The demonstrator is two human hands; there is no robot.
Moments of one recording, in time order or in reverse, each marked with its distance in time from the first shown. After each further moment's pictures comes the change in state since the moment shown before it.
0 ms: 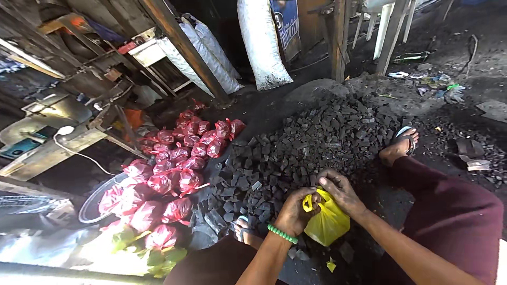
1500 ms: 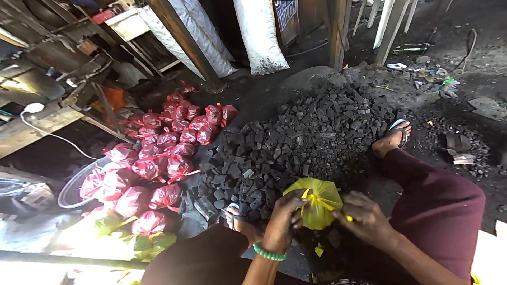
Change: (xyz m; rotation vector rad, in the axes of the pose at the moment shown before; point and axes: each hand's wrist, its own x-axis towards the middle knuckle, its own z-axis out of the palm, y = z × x) left_hand -0.033 -0.032 -0.018 0.203 0.011 0.181; right_hand -0.083 0.017 -0.047 -0.757 -0.040 -0.556
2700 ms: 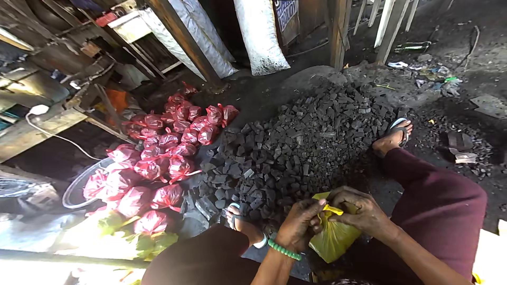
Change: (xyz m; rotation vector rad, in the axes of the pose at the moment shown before) left_hand 0.007 -0.017 0.020 -0.094 -0.129 -0.197; right_hand 0.012 0.002 -0.006 0.458 -0.118 0.280
